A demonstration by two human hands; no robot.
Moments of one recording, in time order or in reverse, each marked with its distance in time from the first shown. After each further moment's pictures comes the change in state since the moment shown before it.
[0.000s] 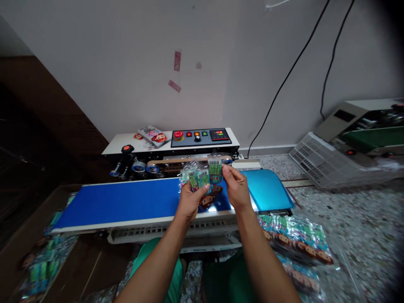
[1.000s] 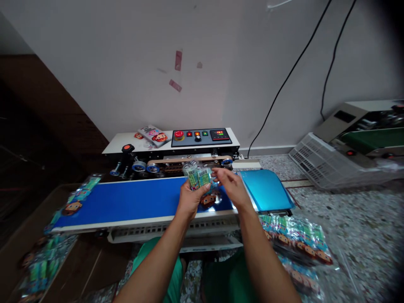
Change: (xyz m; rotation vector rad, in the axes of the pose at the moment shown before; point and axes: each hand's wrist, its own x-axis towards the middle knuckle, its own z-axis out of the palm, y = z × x) left_hand 0.004 -0.003 -0.003 0.022 0.071 0.000; right_hand 0.002 0.007 -0.012 -0.283 -0.284 0.082
